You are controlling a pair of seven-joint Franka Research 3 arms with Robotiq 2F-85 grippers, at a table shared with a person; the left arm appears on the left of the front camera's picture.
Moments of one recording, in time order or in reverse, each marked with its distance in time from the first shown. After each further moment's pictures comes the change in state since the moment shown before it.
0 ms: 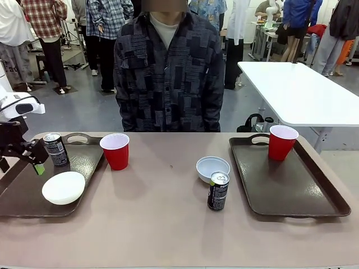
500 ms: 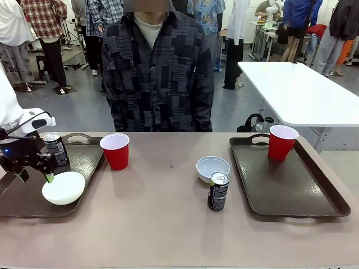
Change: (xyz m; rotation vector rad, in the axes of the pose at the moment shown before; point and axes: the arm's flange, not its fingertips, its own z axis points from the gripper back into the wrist) left arm 0.022 0.002 -0.048 -0.014 -0.018 0.011; right arm 0.000 0.000 0.000 0.000 0.000 0.000
